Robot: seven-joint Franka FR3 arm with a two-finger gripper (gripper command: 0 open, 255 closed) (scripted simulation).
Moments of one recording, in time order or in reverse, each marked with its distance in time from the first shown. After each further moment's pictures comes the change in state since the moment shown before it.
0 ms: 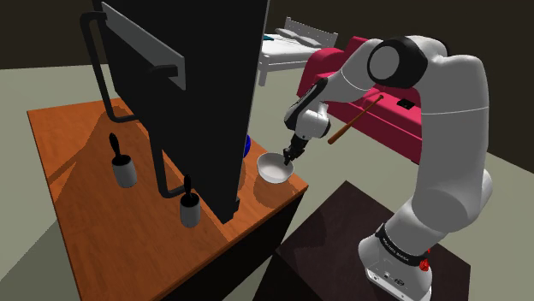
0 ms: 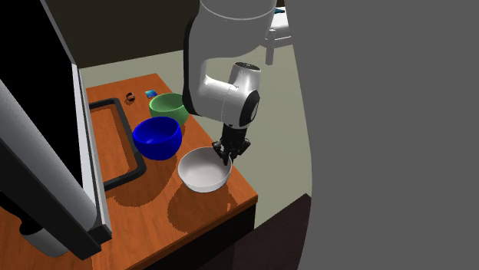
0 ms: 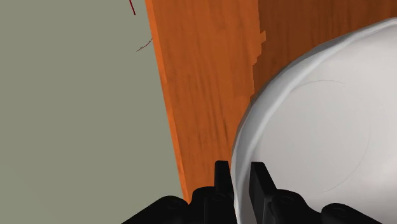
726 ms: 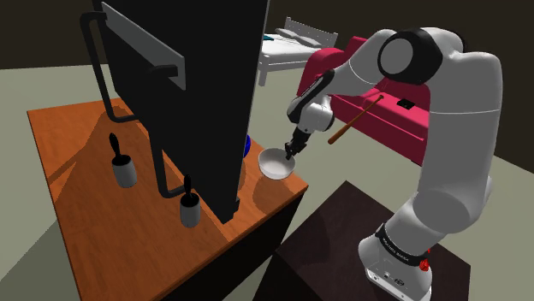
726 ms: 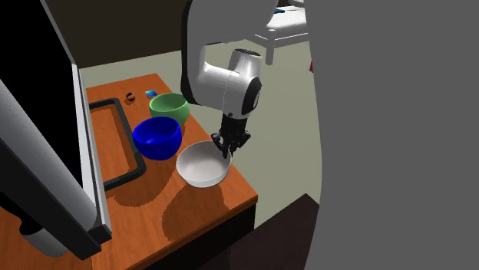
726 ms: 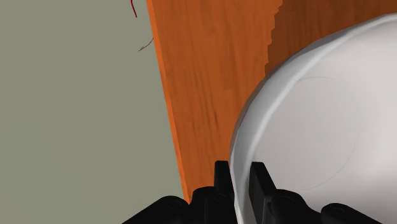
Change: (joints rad) arm 0.032 -0.087 -0.041 -0.032 -0.048 -0.056 0.048
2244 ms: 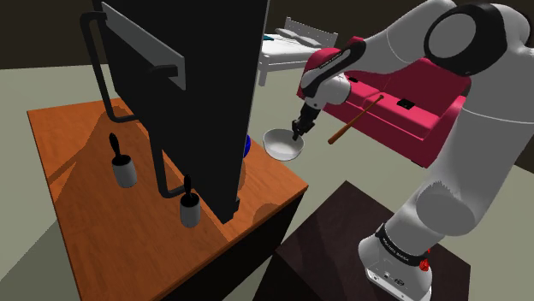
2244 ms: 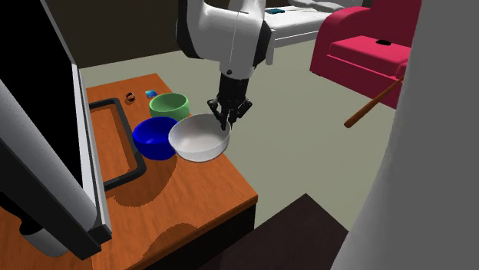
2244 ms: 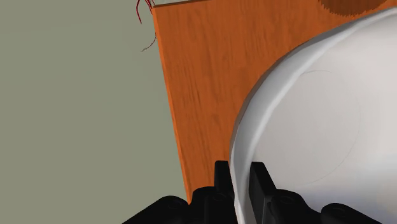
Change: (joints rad) arm 0.074 -0.278 -0.110 -0.040 -0.196 -0.215 0.174
